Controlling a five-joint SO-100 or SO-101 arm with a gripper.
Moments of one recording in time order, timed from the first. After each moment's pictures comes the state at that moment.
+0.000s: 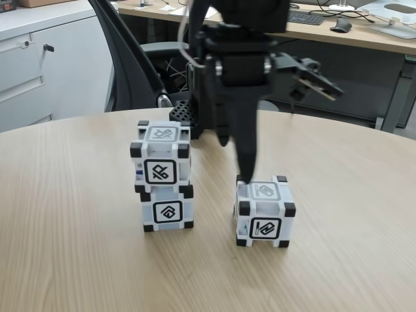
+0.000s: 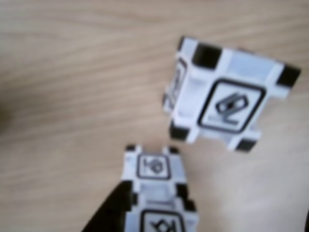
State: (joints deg) arm 4.2 112.9 116.7 88.5 -1.3
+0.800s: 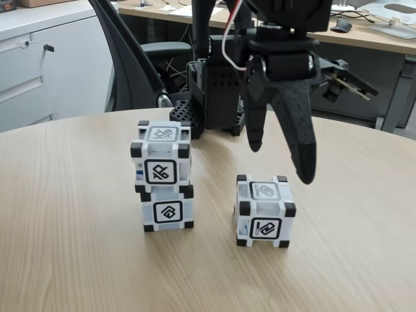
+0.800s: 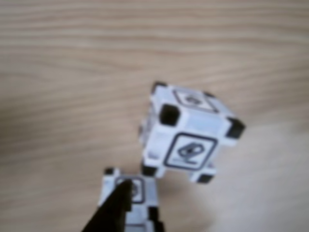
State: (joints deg) arm -3.0 112.7 116.7 83.5 4.0
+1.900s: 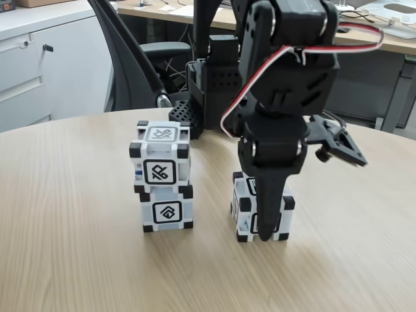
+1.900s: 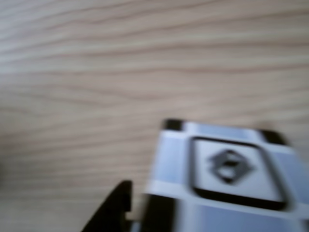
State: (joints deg) arm -3.0 89.2 115.0 76.7 11.2
